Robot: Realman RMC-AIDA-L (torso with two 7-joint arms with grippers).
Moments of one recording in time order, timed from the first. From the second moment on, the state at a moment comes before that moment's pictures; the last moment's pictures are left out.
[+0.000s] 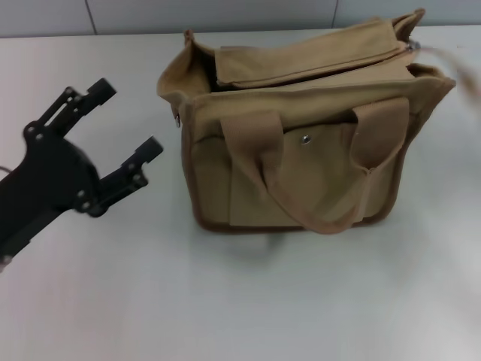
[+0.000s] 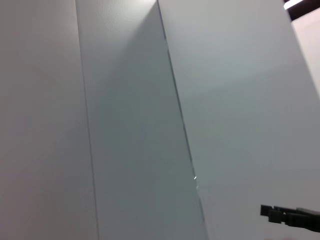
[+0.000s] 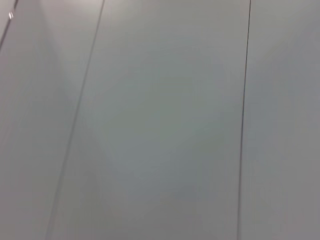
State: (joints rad) left arm -0.34 -2.07 0.66 0.22 1.47 1.89 -0.45; right arm 0.29 2.08 -0.58 -0.47 -1.20 -1.66 0.65
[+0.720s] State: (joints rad) left arm -0.40 -2.07 0.89 0.41 1.76 1.85 -0.80; right arm 0.30 2.08 -0.59 -0.62 -1.89 -1.99 0.94
